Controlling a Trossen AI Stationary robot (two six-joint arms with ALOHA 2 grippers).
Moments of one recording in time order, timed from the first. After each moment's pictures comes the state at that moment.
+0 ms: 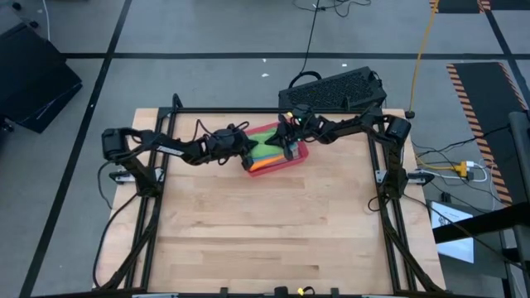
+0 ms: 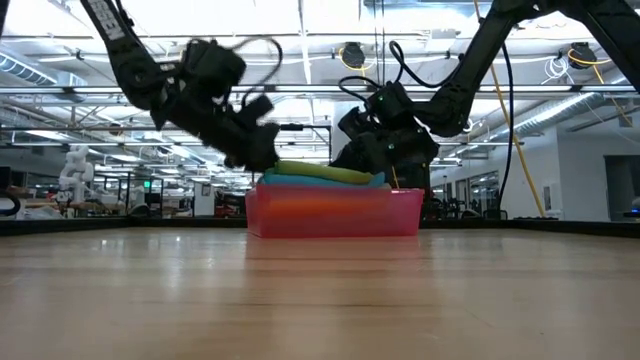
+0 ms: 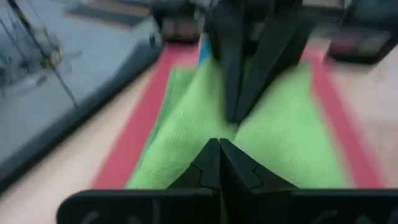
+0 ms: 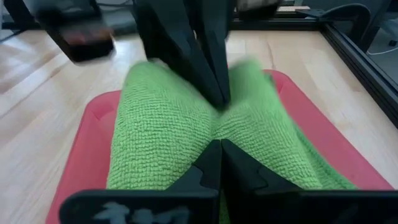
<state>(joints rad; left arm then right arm) 0.33 1.64 0.63 0.58 -0.12 -0.02 -0.56 1.96 0.96 0.54 -0.65 -0.25</state>
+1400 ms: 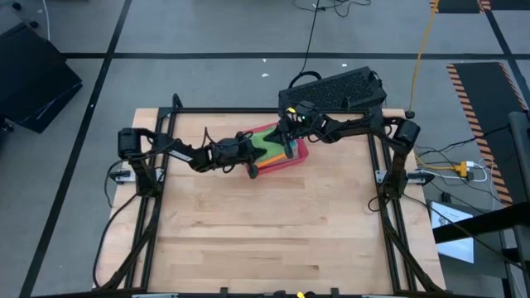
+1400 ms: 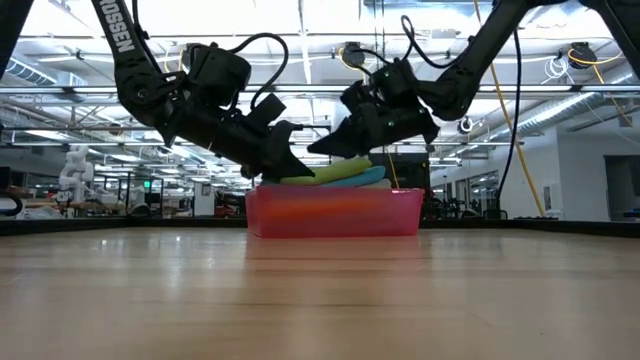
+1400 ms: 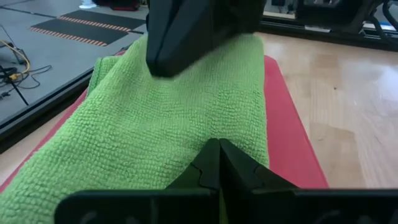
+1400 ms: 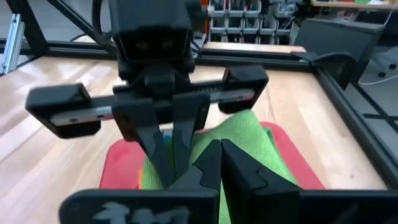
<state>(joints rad) 0.25 1.78 0.64 0.81 -0.09 -0.05 -0.54 1.86 0.96 0.57 -0.66 -0.22</state>
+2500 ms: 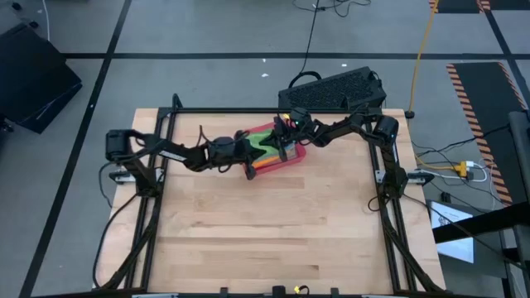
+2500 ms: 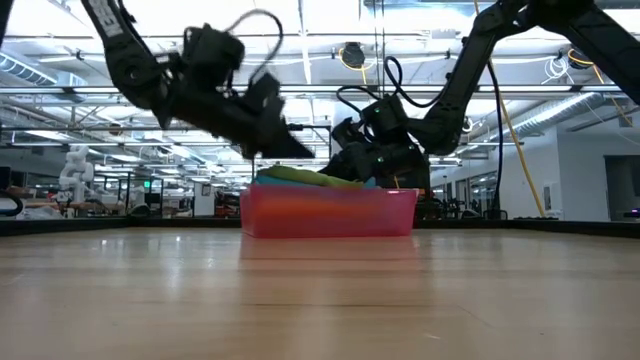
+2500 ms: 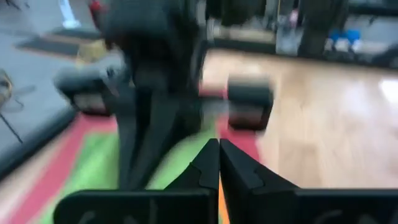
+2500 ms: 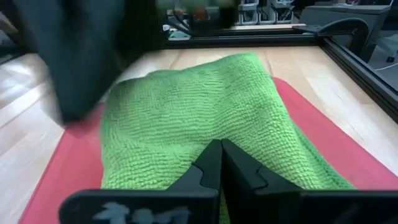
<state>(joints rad) 0.24 1.67 0.64 0.74 -0.05 -0.02 -0.54 2.10 0.96 0.69 -0.64 -0.20</state>
